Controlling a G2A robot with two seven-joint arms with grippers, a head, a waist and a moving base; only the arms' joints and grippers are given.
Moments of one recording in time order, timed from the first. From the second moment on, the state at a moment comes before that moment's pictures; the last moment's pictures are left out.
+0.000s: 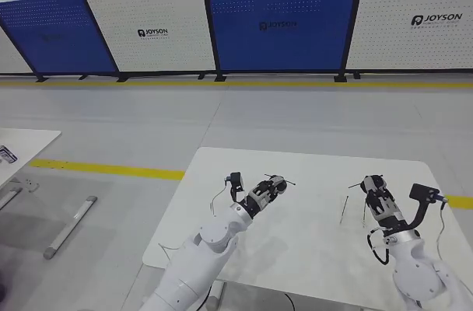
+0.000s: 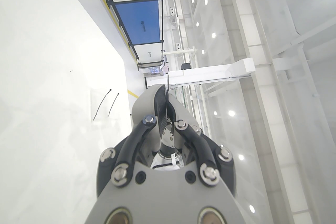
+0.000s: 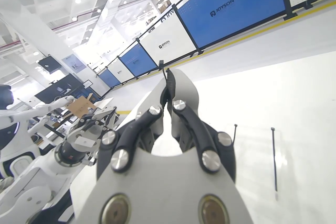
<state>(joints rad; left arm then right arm) 1.28 -1.38 -1.16 -1.39 -0.34 -0.15 -0.29 -1.41 -1.12 1.29 -1.64 -0.50 -0.17 -0.02</state>
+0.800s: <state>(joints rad) 1.34 -1.37 -1.14 -1.46 -0.14 -0.23 -0.17 -1.42 -1.16 1.20 -1.63 -0.35 -0.24 -0.11</state>
